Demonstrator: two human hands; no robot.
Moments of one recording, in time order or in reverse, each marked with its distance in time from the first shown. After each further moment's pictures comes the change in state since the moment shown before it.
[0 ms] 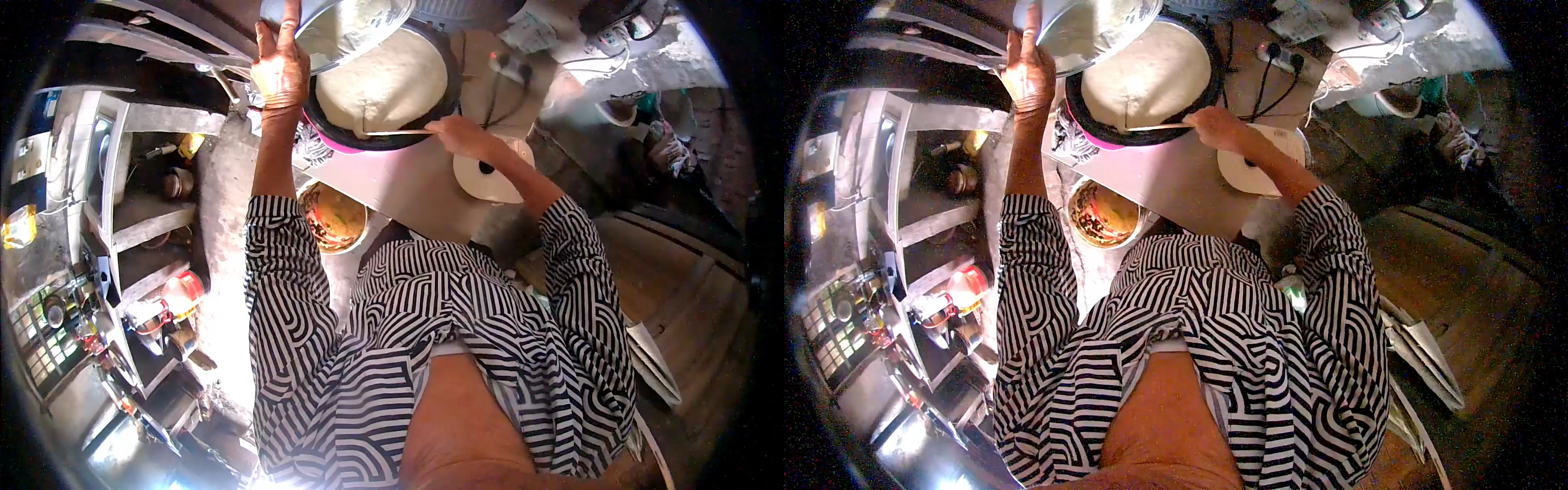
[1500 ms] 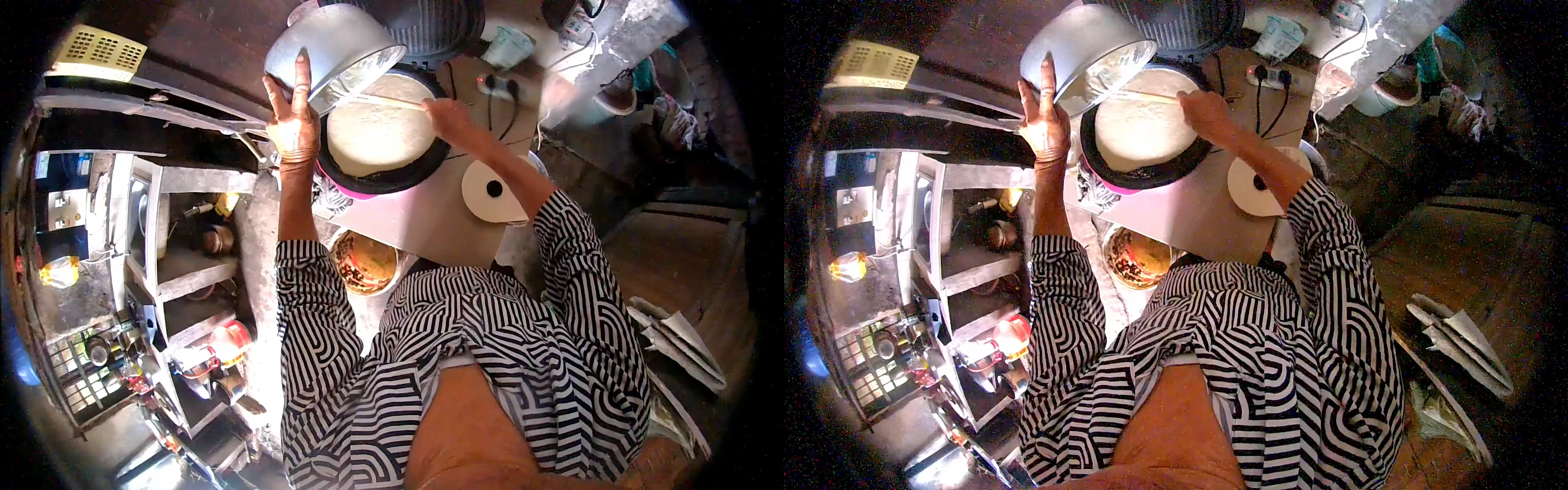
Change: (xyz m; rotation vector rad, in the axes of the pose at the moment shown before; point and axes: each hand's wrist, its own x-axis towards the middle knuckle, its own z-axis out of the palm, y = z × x) left_hand 0.016 0.023 -0.007 0.095 -0.188 0.023; right_hand 0.034 -0.007 -0.054 -0.101 0.527 0.032
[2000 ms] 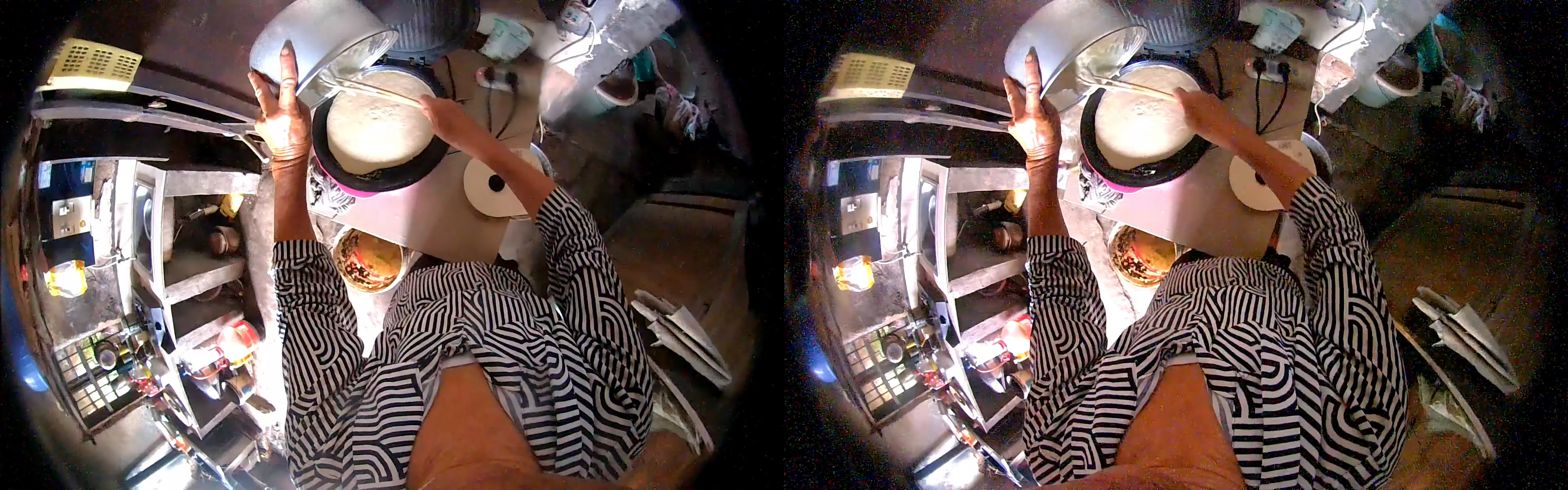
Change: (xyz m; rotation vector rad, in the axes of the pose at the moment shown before) left_hand 0.010 0.001 -0.003 0.012 0.115 0.048; right_hand -0.009 0.021 0.035 0.153 0.165 -0.082
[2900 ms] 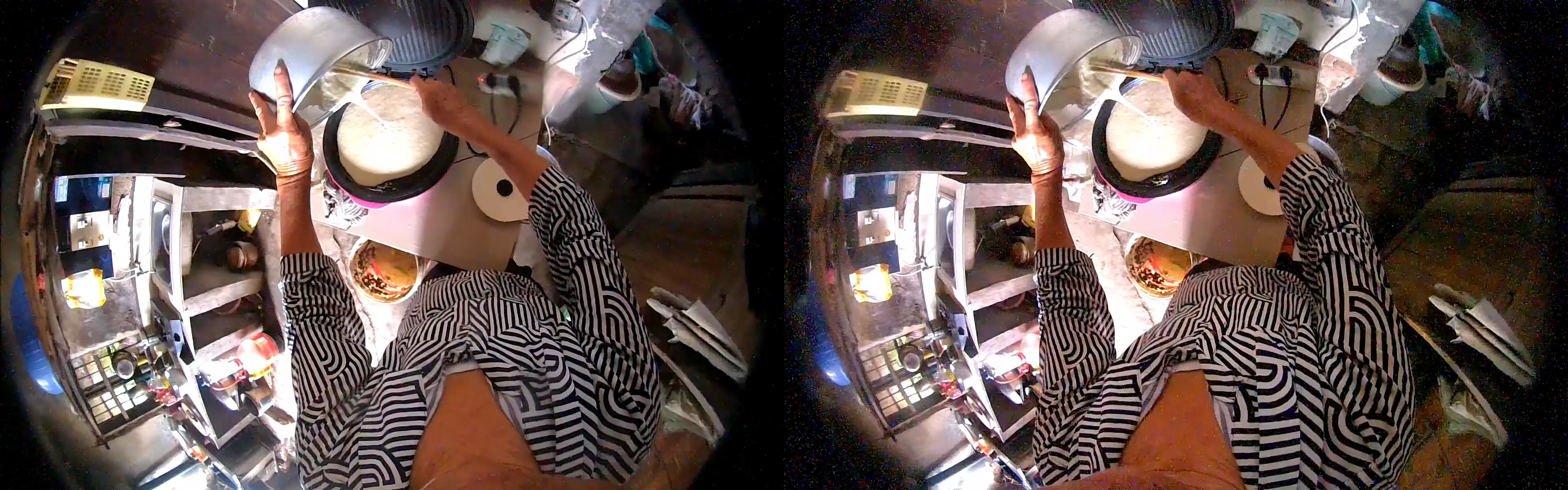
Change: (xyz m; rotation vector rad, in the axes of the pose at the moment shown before) left_hand 0.002 0.003 -0.005 0.002 0.018 -0.005; right_hand 0.042 -0.019 -0.025 -0.055 0.064 0.185
